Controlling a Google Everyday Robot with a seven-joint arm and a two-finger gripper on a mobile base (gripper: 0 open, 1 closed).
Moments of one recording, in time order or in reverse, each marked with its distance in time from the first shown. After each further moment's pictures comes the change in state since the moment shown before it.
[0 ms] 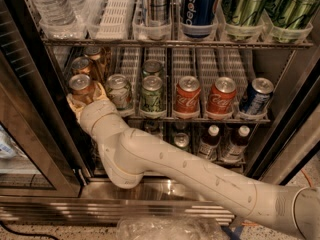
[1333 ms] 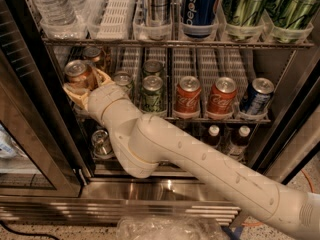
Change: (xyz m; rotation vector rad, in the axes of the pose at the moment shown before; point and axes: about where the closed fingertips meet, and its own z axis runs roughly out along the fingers) arm -0.057 -0.030 -0.020 -0.016 -0.078 -0.031
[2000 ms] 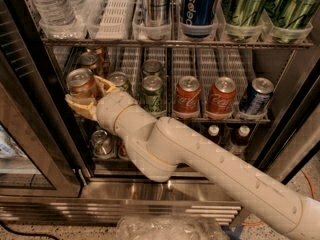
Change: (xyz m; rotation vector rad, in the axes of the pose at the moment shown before) arm 0.004 0.014 -0.026 -0.143 -0.027 0.019
